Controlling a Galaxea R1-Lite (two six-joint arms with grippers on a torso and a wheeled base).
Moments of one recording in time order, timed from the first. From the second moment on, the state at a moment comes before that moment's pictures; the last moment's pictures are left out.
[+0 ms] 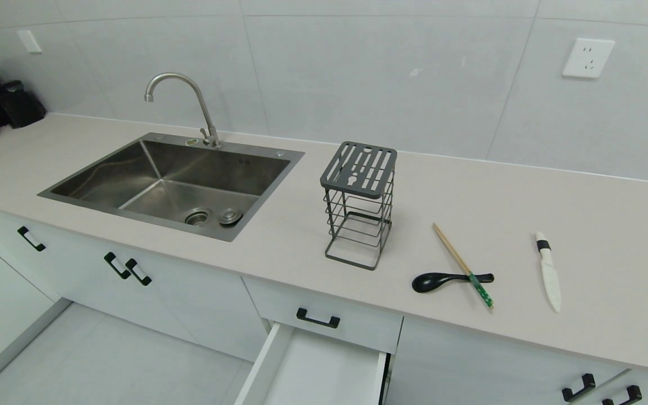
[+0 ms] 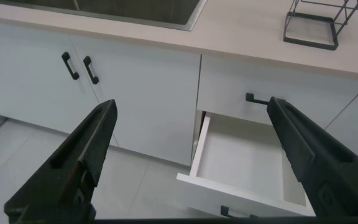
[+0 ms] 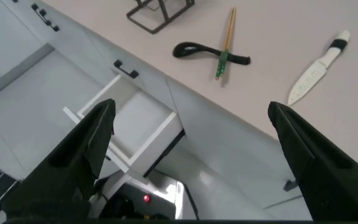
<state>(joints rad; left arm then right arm) 0.00 0.00 0.00 0.00 0.00 -0.02 0.03 0.67 -0.33 -0.07 0.41 -0.03</state>
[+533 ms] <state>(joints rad) 0.00 0.00 0.00 0.00 0.00 -0.02 0.21 1.02 -0.43 -0.07 0.22 0.07</state>
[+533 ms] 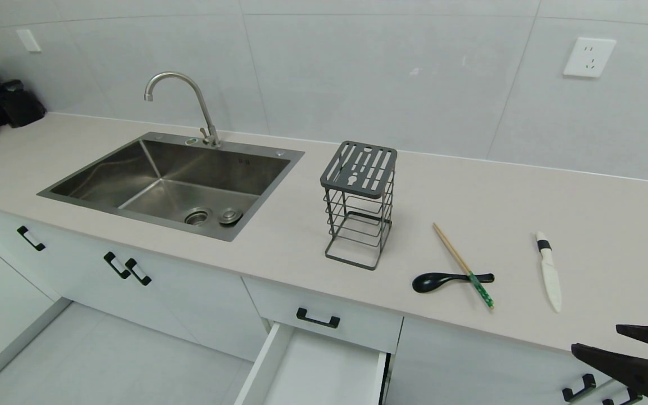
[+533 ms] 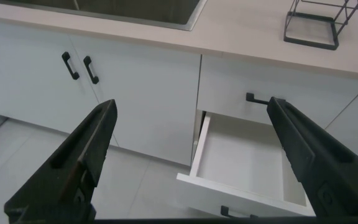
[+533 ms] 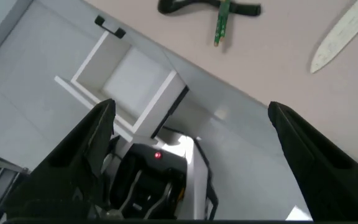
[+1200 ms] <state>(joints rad) 0.00 0.00 0.00 0.00 0.00 -0.02 0.33 1.52 -0.42 -0.57 0.06 0.11</state>
